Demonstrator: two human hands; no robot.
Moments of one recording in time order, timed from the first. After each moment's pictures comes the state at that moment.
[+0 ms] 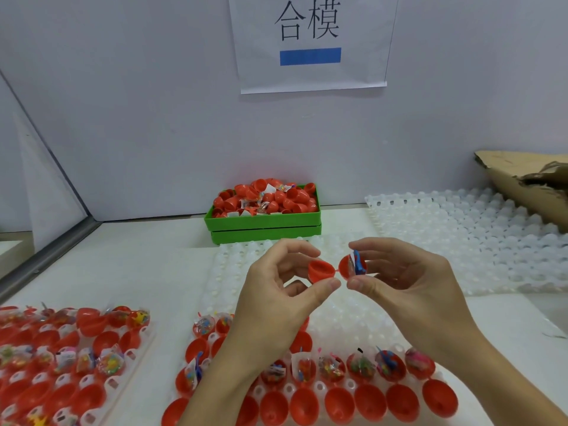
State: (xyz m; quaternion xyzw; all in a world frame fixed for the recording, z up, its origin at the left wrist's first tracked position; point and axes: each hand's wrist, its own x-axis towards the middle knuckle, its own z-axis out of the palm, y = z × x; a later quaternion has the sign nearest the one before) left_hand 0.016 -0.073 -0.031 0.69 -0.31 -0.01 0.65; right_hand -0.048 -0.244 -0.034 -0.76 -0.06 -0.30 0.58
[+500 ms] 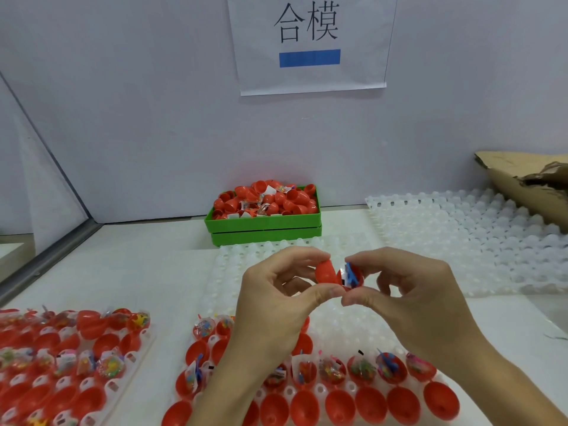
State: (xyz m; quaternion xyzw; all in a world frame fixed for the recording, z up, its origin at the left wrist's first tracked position) left_hand 0.013 -0.076 -0.028 0.68 -0.31 0.03 0.66; right_hand -0.049 -0.242 -0.028 -0.83 -0.10 -0.35 0.41
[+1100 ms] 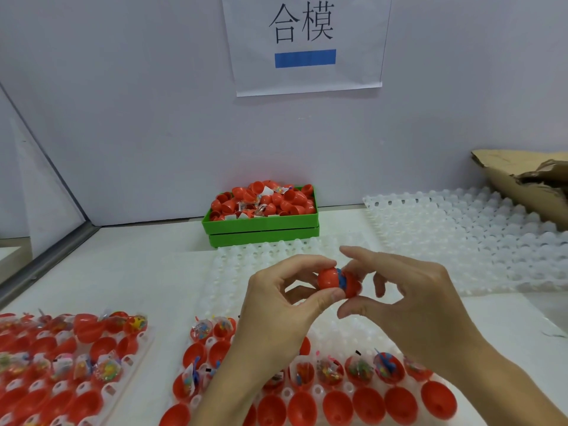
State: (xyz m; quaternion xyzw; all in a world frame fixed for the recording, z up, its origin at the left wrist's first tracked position) left_hand 0.012 -0.079 -0.032 0.70 -0.32 0.01 0.63; right_hand -0.051 -0.246 -0.033 -0.87 -0.14 -0.38 0.28
